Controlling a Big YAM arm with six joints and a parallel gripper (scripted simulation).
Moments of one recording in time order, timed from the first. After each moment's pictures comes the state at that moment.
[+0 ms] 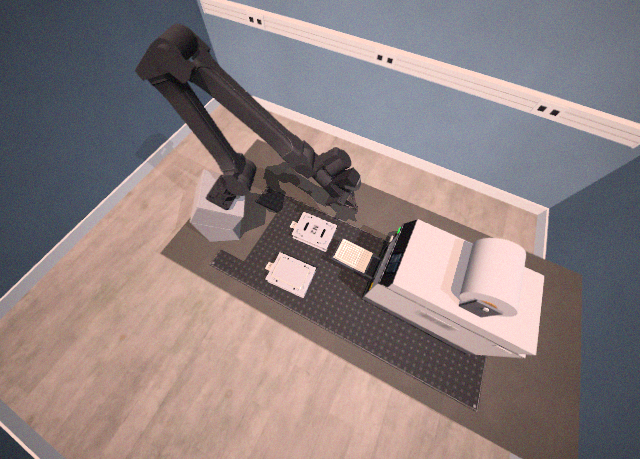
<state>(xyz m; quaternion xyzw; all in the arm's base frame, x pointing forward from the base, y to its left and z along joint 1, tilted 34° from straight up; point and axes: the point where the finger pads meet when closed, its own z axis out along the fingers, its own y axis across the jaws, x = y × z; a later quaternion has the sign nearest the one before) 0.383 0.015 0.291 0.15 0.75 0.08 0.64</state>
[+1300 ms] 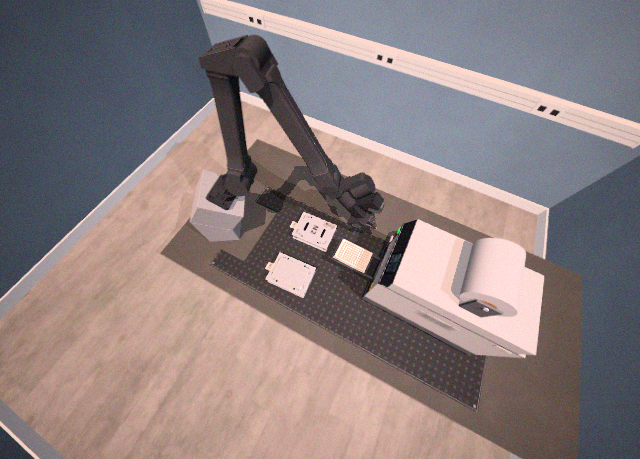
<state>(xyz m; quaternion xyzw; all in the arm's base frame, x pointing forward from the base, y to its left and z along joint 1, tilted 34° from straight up) 0.489 0.001 0.279 0.15 0.76 0.07 0.63</state>
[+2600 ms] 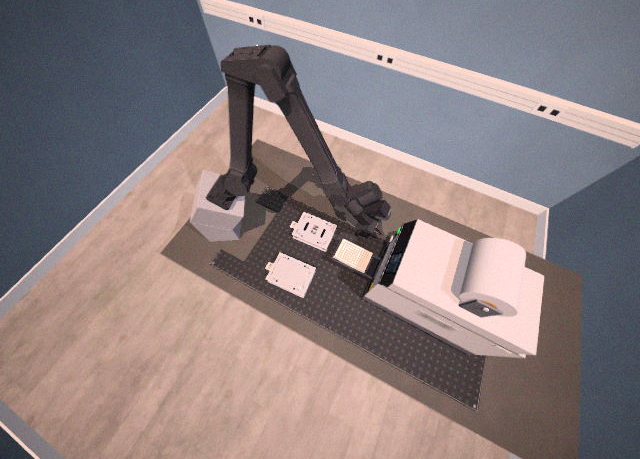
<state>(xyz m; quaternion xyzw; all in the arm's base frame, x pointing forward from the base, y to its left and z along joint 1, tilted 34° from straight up) 0.527 -0.004 0.277 0.15 0.75 0.07 0.64</state>
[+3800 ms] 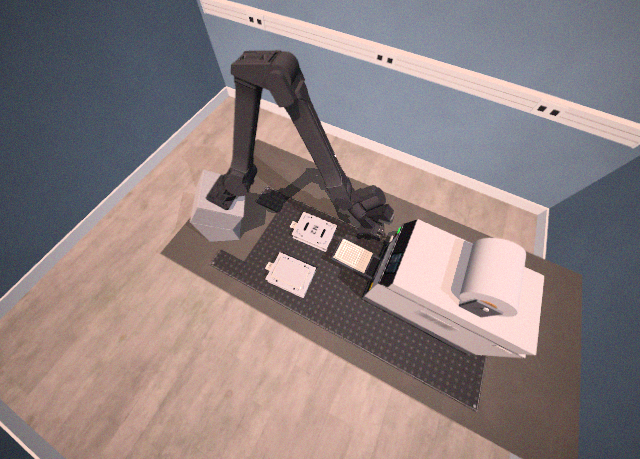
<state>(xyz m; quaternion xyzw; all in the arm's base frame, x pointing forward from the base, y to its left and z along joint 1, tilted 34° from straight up) 0.545 -0.004 0.271 0.15 0.76 0.07 0.63</state>
